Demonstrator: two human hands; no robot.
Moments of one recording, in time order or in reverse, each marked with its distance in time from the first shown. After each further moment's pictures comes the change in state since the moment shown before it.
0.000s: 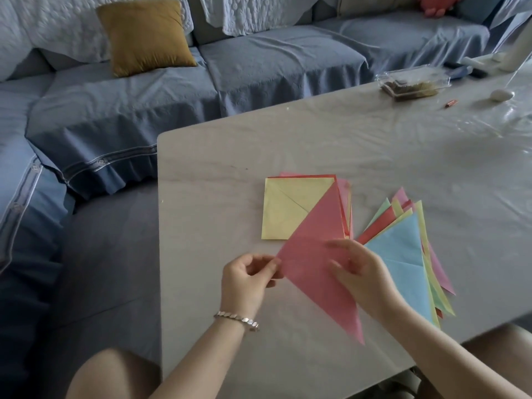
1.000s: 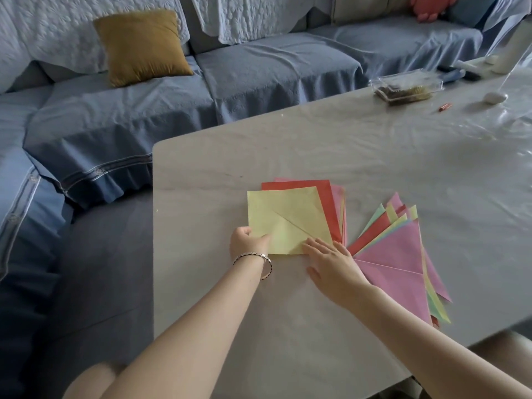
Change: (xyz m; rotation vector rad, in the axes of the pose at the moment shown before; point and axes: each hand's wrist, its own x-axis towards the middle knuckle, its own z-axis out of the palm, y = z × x) left_hand 0.081 0.010 0.040 0.342 0.212 -0.248; right_hand 0.050 0.037 0.018 -0.859 -0.272 -0.269
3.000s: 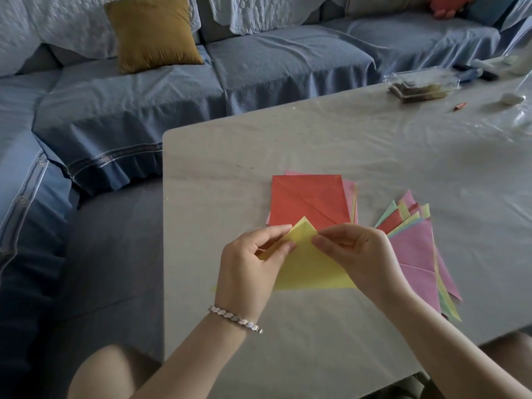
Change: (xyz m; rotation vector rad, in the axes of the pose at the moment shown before) left_hand -0.086 -0.003 -0.071 -0.035 0.002 0.826; right_hand -0.031 -0.067 -0.083 1.079 0.343 0.185
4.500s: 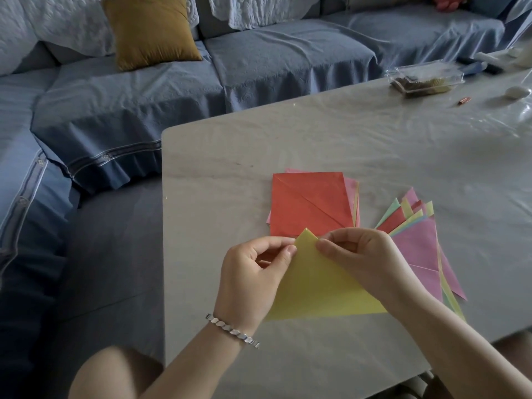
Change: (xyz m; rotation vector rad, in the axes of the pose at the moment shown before) left_hand -0.006 0.014 -0.006 -0.150 -0.109 -0.214; right_hand -0.003 -0.011 -0.006 -0.107 -0.056 0.224
